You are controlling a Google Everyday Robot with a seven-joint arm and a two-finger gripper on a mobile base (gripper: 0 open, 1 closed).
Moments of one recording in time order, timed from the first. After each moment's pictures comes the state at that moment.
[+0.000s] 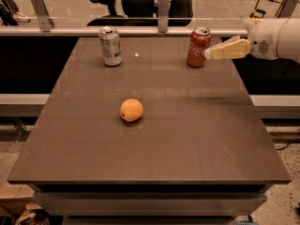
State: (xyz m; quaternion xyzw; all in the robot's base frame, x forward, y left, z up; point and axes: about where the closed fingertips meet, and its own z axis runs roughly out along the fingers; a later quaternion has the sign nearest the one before) arm 0.654 -0.223 0.951 -0.33 0.74 0.15 0.56
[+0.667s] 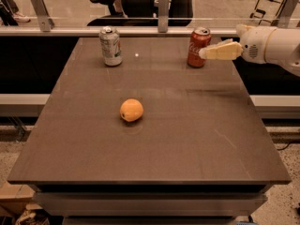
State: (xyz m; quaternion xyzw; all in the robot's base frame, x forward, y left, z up) arm 0.682 -0.221 0.928 -0.29 0.74 0.19 0.58
